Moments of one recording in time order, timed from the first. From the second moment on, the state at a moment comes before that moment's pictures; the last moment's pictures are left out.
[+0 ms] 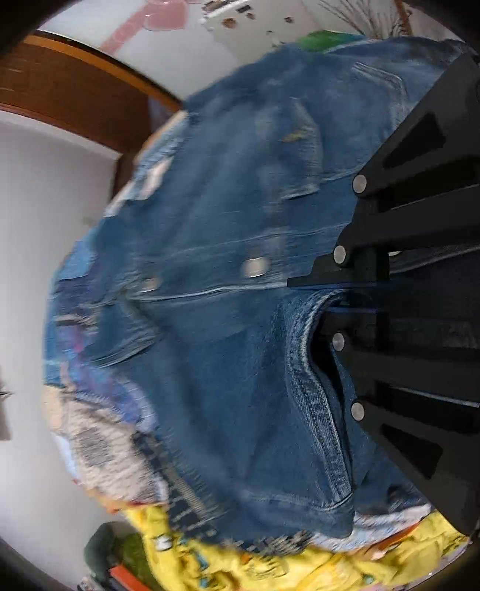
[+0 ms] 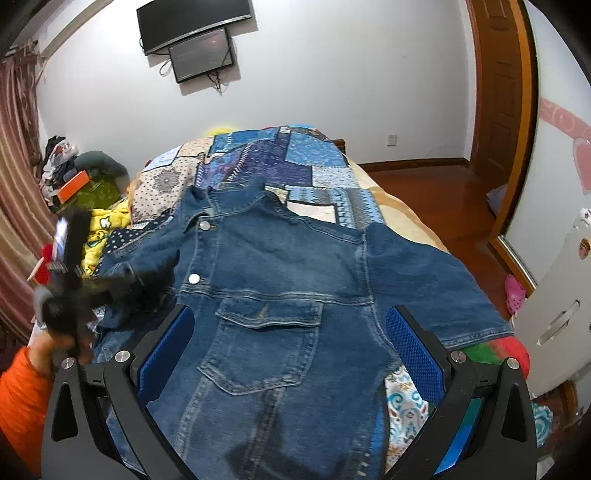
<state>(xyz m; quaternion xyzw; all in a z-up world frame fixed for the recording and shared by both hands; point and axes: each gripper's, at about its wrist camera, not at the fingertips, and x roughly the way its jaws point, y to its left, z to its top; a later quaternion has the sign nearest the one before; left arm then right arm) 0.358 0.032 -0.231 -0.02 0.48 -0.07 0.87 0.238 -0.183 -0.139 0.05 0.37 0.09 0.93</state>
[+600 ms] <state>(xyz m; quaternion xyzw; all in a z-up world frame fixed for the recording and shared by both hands) 0.313 0.145 -0.214 -0.24 0.47 -0.04 0.85 0.241 -0.187 -0.144 0.06 0.37 0.08 0.92</state>
